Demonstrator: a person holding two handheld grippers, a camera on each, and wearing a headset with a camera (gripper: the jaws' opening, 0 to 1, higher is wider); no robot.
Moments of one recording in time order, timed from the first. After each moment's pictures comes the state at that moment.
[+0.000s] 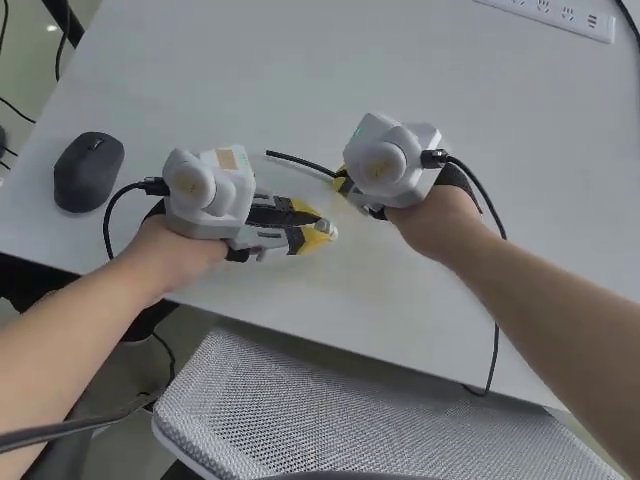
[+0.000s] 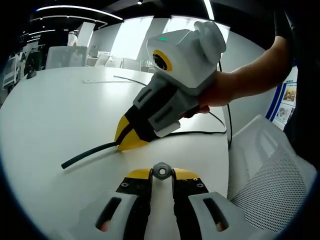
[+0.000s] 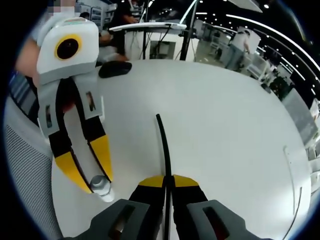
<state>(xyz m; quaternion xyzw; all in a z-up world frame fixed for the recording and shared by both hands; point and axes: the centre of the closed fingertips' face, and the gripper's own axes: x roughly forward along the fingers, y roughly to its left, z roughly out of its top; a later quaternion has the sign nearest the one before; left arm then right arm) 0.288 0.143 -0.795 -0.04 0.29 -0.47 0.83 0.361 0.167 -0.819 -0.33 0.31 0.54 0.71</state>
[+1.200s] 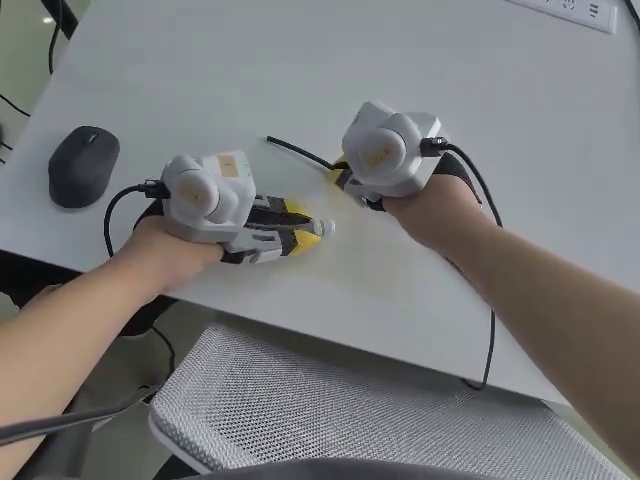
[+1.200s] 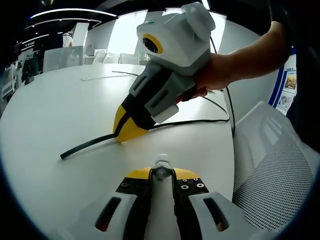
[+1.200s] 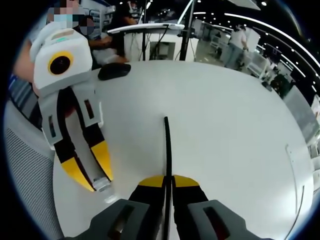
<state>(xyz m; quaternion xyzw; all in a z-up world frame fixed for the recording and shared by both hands) 0.284 0.147 -0.810 0.00 0.30 -0.47 0.83 0.362 0.168 -0.820 -0.32 0.32 0.55 0.71</state>
